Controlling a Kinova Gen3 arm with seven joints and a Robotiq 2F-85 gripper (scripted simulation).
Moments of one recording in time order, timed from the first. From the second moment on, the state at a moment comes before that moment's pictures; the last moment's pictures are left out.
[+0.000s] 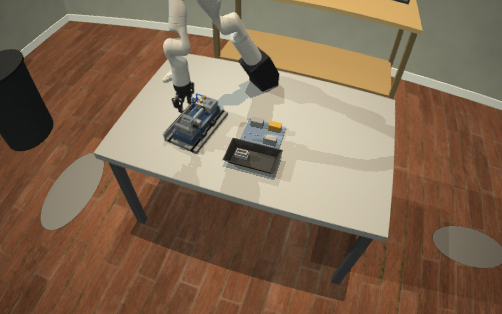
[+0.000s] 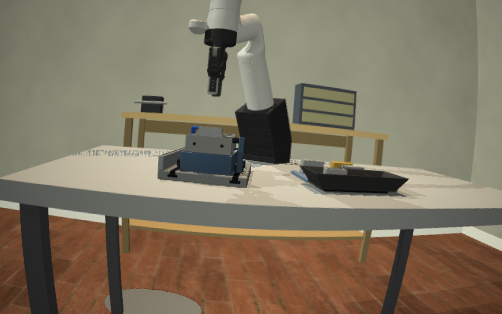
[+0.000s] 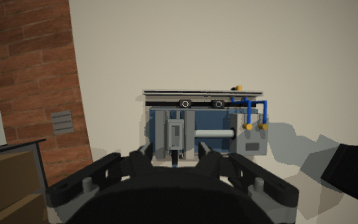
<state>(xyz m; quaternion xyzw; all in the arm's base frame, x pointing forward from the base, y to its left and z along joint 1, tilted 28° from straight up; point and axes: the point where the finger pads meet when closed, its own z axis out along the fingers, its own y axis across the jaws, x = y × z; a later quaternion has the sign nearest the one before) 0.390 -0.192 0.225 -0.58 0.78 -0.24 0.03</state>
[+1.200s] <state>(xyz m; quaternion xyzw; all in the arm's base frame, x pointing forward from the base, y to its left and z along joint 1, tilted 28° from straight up) 0.397 -0.196 0.213 -0.58 0.78 -0.24 0.03</state>
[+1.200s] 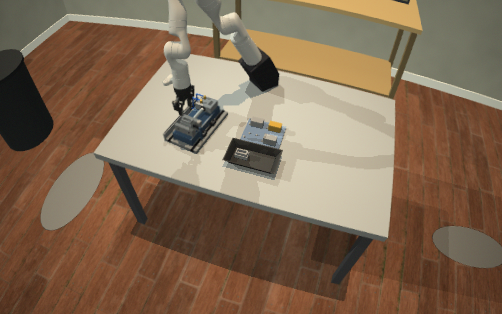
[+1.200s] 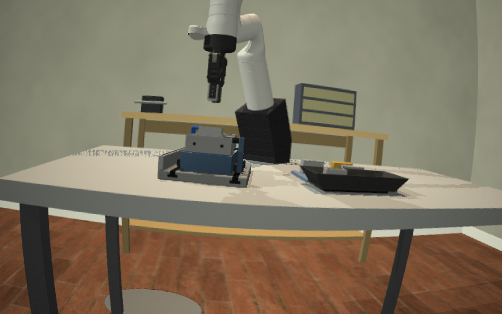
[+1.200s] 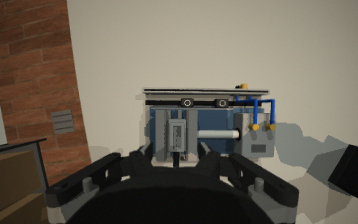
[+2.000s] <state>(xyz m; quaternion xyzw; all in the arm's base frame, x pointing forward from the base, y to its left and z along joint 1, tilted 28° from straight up) 0.410 -0.209 0.180 -0.58 0.78 -0.24 0.03</state>
